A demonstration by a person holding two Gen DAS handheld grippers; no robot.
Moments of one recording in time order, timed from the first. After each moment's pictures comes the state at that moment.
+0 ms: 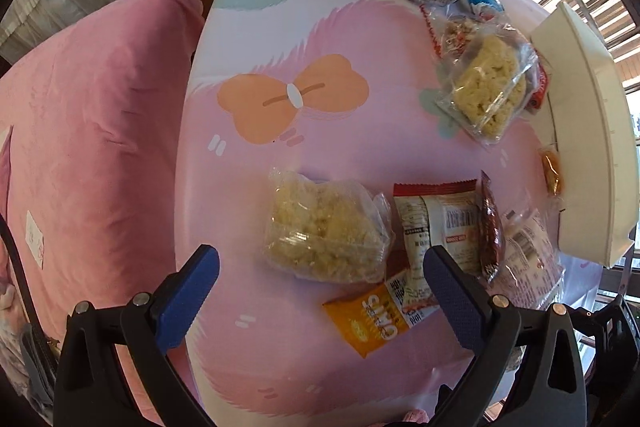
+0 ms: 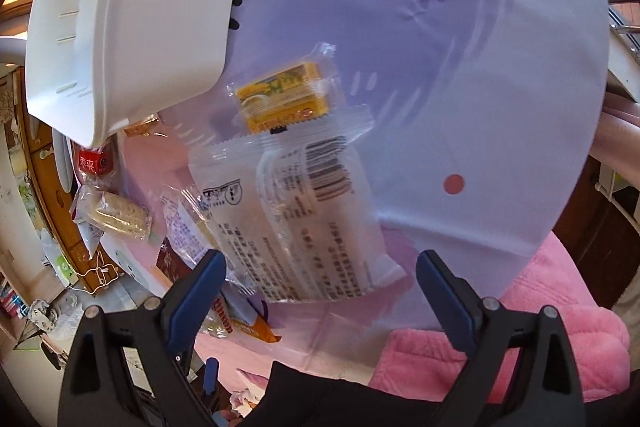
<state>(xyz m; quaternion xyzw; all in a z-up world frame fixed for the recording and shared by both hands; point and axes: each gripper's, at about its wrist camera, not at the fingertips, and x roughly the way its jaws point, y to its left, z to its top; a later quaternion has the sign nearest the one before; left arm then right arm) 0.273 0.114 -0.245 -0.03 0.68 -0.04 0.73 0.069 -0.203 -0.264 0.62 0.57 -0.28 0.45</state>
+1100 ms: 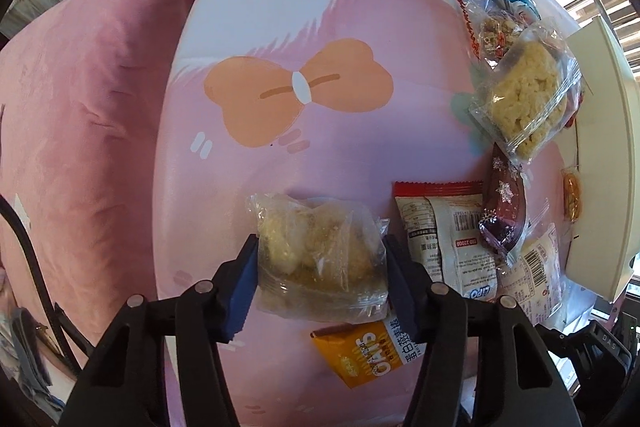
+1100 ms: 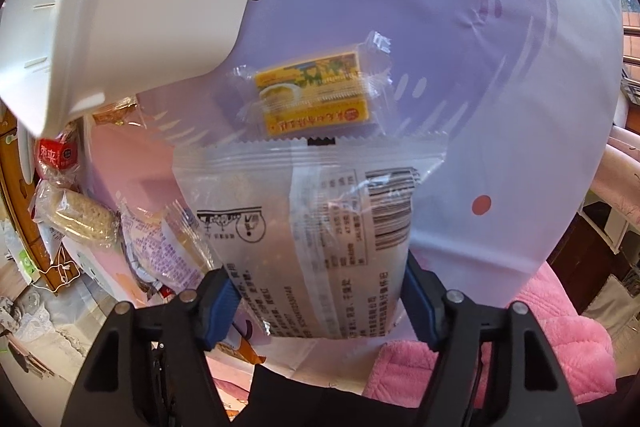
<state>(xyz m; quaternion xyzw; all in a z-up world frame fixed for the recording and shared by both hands) 0.300 0.127 -0.285 -0.06 0.71 -0.02 0.70 0.123 -0.193 -0.284 0.56 0.62 -0.30 0.45</state>
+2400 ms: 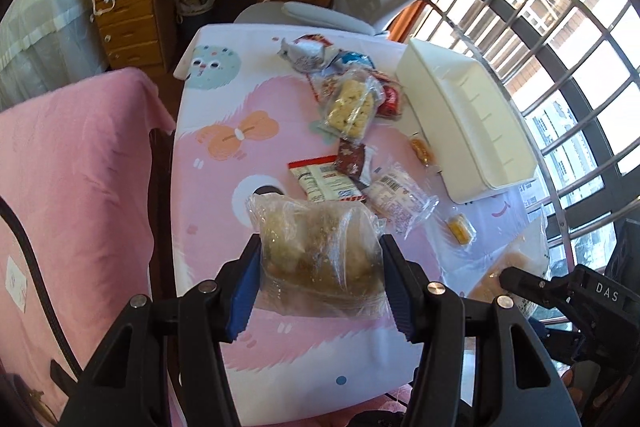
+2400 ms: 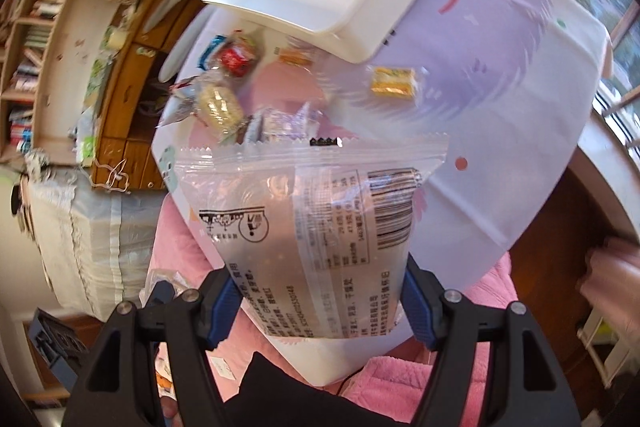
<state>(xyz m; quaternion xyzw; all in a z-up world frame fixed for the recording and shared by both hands) 0.152 0.126 -0.126 -0.04 0.54 -0.18 0.82 0.050 -0.129 -0.148 0.46 0.53 -0.16 0.69</state>
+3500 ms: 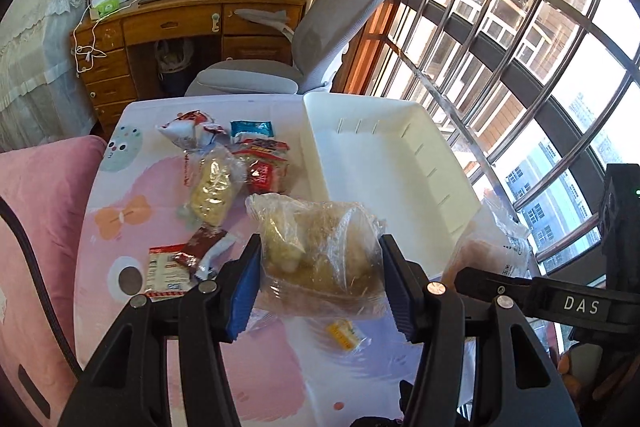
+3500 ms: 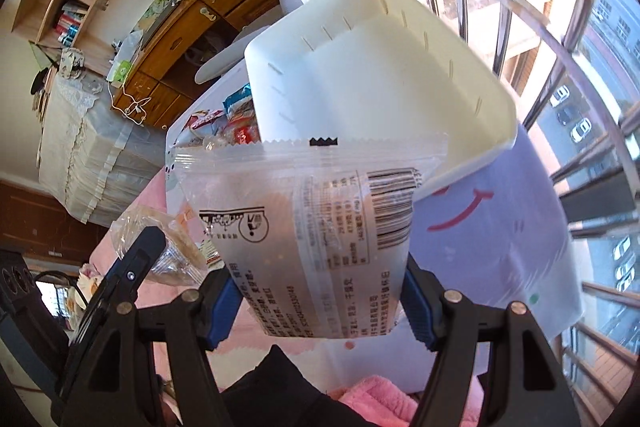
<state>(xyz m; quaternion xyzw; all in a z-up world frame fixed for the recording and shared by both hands) 0.169 -0.100 -0.088 -0.04 0.46 -0.15 0.87 0.125 -0.303 -0.111 0.30 0.56 -0.03 0.77</state>
